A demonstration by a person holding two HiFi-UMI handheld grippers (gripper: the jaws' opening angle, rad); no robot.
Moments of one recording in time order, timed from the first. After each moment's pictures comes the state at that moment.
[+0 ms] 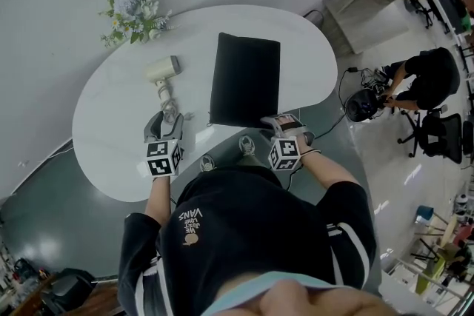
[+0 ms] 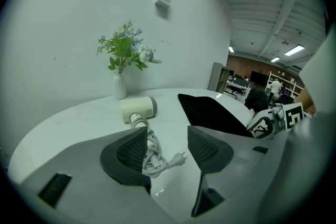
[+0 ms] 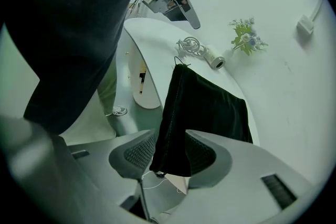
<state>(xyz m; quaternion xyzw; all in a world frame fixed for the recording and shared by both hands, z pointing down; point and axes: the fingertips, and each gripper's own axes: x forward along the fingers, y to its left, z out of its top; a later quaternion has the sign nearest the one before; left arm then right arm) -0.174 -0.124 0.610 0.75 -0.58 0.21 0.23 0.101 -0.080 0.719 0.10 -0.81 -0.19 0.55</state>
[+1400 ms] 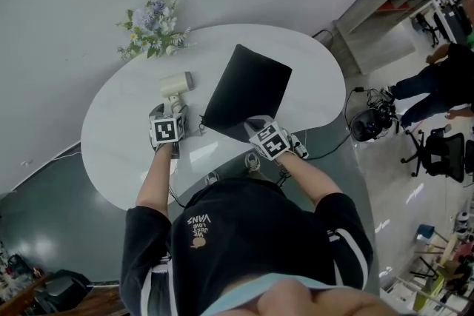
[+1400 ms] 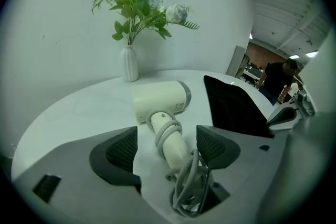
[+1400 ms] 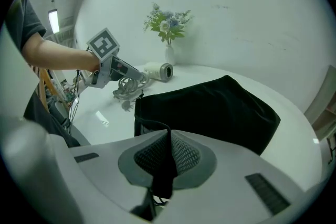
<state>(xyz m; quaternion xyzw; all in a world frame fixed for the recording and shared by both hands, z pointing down) -0.233 -0.214 0.677 0.68 -0.60 0.29 0.31 0.008 -0.170 0.690 0.27 -0.87 0.18 0.38</state>
